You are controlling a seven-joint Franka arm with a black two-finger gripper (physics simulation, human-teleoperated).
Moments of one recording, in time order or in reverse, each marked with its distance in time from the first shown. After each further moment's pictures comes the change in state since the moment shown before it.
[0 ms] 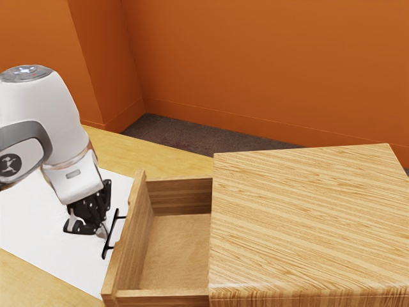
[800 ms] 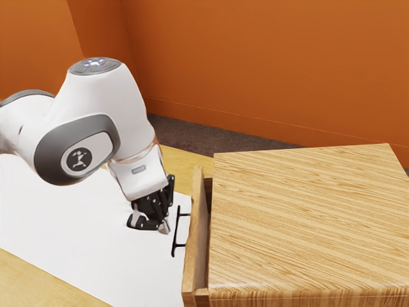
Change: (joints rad) arm 0.133 0.228 -0.253 0.204 -0.131 0.119 0.042
